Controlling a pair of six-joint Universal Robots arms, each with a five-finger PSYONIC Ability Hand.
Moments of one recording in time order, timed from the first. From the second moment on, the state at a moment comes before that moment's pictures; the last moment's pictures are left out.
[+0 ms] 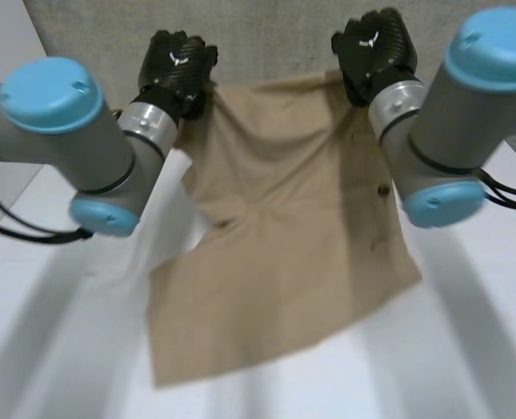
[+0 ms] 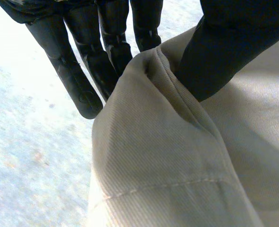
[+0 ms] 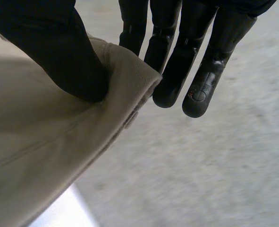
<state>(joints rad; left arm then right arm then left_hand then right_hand) 4.22 -2.24 -0.92 3.45 -1.50 3.58 2.09 -0.93 0.83 -0.12 1.62 2.53 1.15 1.20 1.19 1.20 0.97 0.97 1.18 1.19 1.19 0.97</state>
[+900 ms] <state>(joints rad) 4.12 -1.93 -1.60 3.41 -1.68 3.50 1.77 -0.99 1.26 0.05 1.18 2.53 0.19 0.20 0.22 0.21 0.05 0.28 0.33 0.33 0.33 0.15</state>
